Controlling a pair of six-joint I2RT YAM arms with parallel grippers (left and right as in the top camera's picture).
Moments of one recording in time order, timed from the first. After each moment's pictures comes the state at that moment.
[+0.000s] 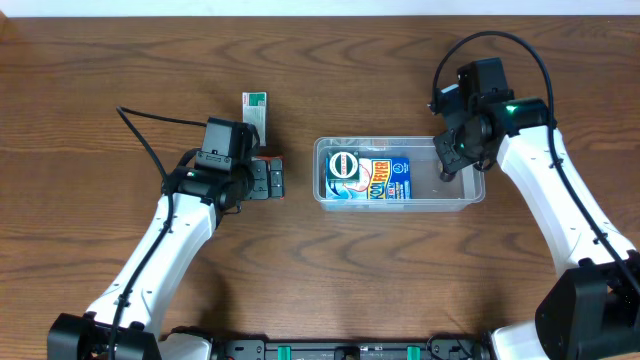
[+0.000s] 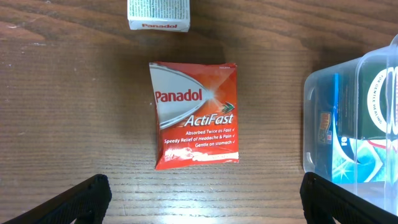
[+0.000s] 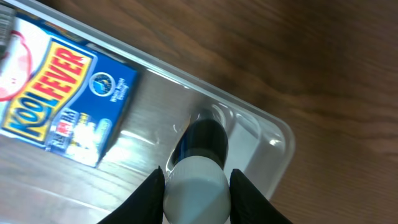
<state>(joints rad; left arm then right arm) -0.23 1.40 0.91 -0.61 0.07 -0.27 0.18 1.65 1.34 -0.96 0.05 -0.24</state>
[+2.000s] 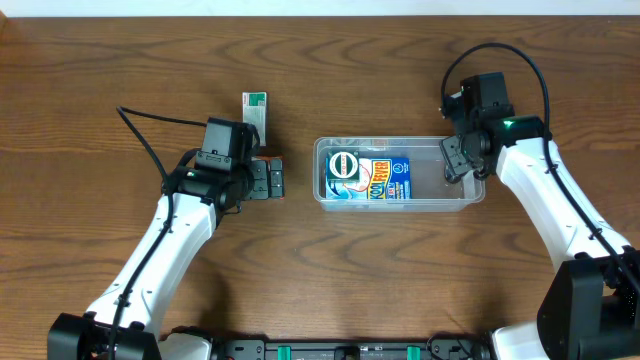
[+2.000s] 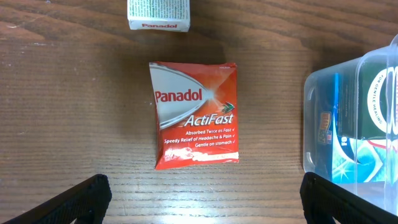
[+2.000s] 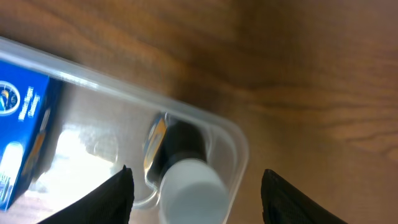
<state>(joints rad) -0.23 1.40 0.91 -0.61 0.07 -0.27 0.16 1.64 1.20 -0.75 0.19 -0.23</state>
